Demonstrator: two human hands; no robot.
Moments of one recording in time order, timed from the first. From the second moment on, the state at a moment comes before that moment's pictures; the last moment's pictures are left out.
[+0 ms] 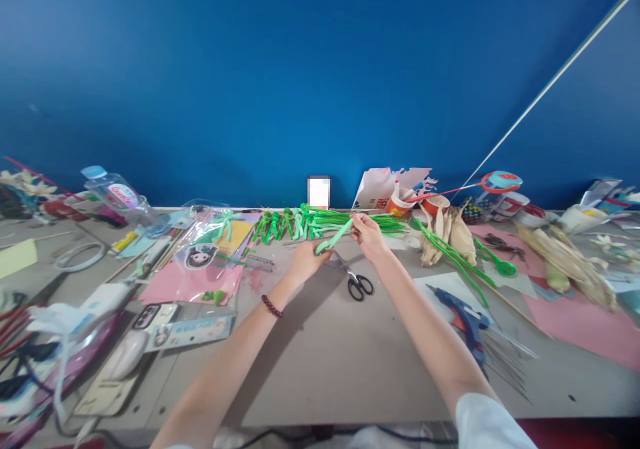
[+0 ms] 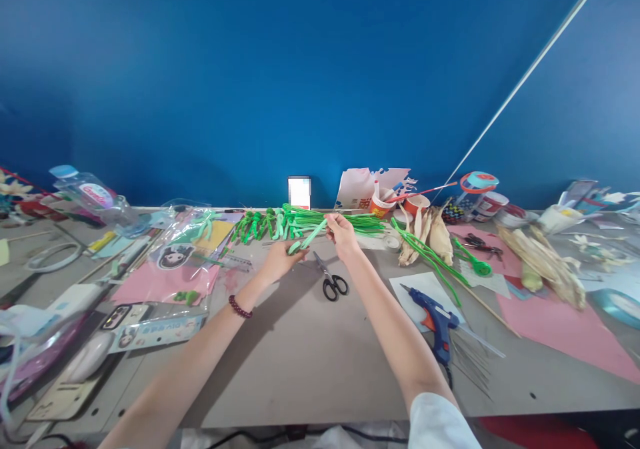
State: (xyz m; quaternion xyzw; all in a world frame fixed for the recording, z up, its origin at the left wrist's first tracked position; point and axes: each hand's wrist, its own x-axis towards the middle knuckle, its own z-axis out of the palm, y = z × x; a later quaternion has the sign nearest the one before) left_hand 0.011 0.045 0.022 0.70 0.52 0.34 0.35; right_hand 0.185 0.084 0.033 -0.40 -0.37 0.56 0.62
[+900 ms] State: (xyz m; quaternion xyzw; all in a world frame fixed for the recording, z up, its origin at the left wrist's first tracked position) left_hand 0.008 0.050 0.009 0.72 0.51 0.35 0.30; right_hand 0.199 0.096 0.022 -0.44 -0.33 0.52 0.65
